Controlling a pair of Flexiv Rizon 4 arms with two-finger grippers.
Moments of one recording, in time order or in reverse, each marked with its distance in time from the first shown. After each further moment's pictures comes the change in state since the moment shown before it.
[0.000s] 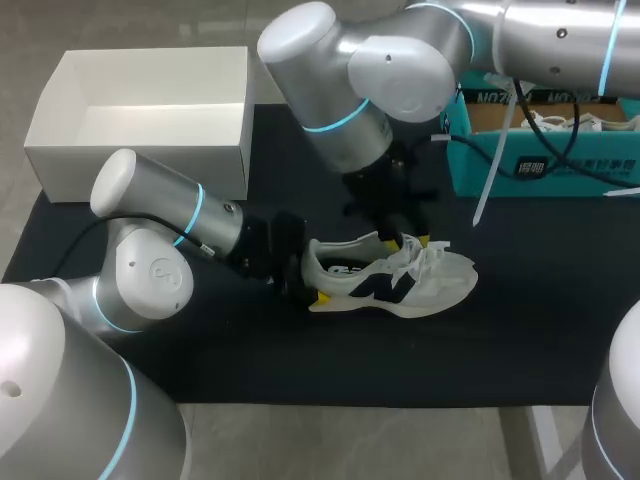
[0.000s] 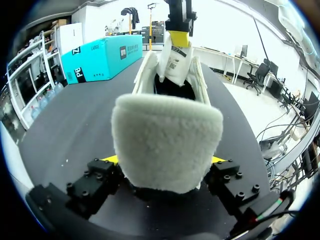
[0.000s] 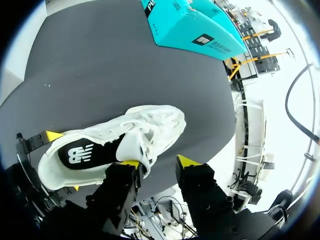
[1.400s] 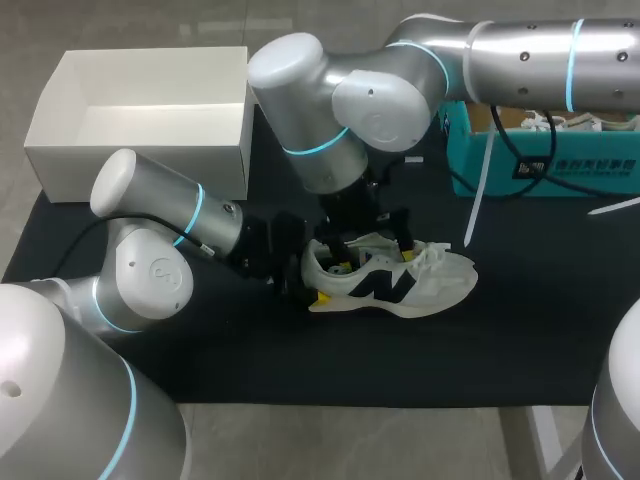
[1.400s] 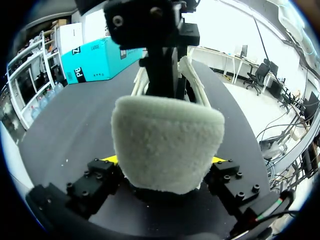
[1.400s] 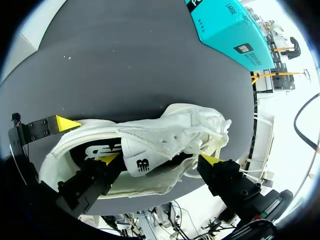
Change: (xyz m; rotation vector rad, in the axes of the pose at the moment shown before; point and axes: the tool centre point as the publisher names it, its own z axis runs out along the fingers) left arm 0.000 0.000 0.000 0.000 0.000 0.000; right arm 0.062 -0.006 0.026 0.013 0.054 -0.152
